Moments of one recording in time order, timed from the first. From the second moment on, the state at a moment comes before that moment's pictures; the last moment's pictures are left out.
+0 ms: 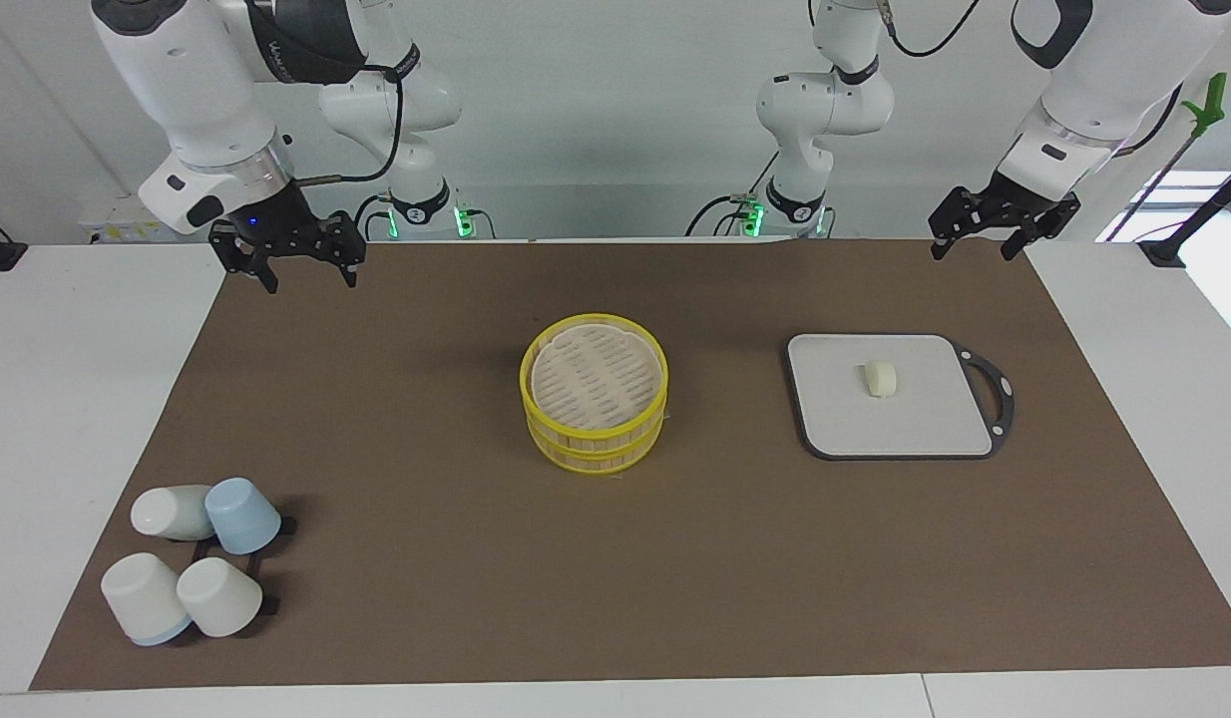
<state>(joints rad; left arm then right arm) -0.13 -0.07 0.11 -1.65 -0.01 1.52 0.06 0.12 -0.02 -0.08 -1.66 -0.01 1.60 -0.03</state>
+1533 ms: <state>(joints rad) -0.12 -0.08 0.11 -2.36 -0.01 2.26 0.14 0.68 0.53 0.01 -1.34 -0.01 1.99 0.61</state>
